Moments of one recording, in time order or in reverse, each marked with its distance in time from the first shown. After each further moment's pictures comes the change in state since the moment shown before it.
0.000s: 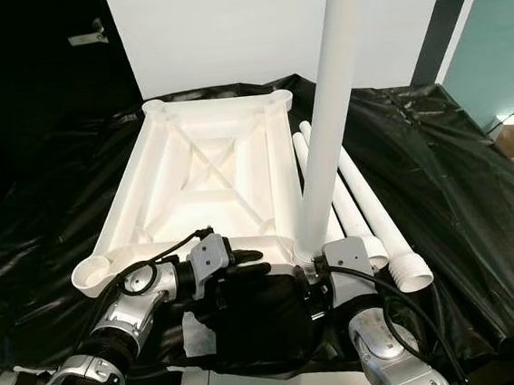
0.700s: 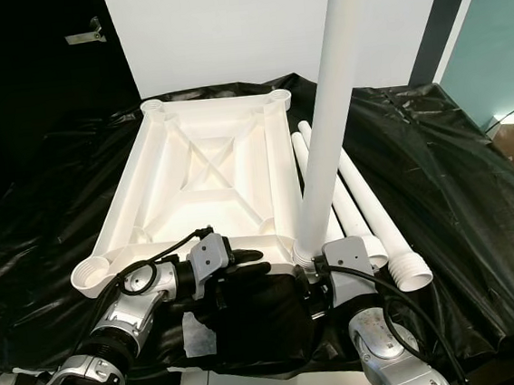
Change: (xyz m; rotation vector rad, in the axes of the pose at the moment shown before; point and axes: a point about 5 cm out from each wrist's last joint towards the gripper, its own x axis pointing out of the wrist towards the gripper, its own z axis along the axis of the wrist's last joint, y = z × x) left arm 0.000 0.000 0.000 0.000 -0.001 0.000; right arm 0.000 0.000 0.000 -0.003 0.000 -0.003
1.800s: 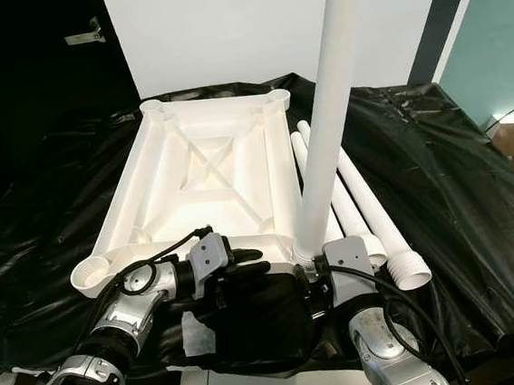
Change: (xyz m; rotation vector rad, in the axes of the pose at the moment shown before) left arm -0.001 0.001 0.001 -0.011 -0.010 0.009; right arm 0.001 0.000 0.000 0.000 -0.007 -0.001
